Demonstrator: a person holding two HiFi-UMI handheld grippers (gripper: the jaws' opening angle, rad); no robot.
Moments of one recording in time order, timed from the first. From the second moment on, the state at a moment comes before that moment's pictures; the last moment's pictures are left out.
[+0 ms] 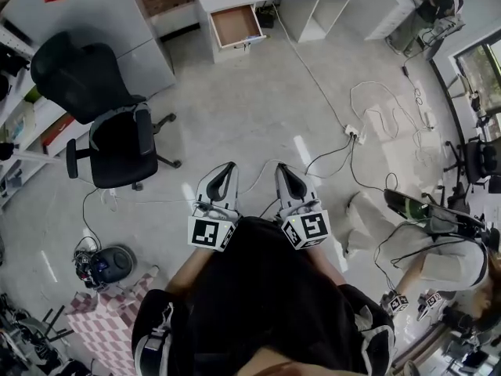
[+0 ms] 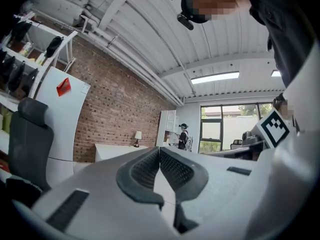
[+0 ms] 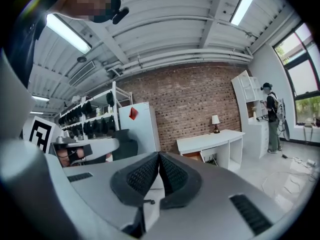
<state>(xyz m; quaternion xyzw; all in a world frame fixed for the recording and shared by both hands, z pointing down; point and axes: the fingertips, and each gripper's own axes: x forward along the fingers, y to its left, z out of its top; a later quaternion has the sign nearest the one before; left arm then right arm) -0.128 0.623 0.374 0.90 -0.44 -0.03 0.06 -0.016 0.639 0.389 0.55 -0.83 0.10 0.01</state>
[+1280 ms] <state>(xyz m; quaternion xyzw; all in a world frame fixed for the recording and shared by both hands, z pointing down) -0.083 0.261 0.391 0.87 -0.48 0.00 0.08 0.051 0.241 0.432 0.52 -0.84 0.15 0.02</state>
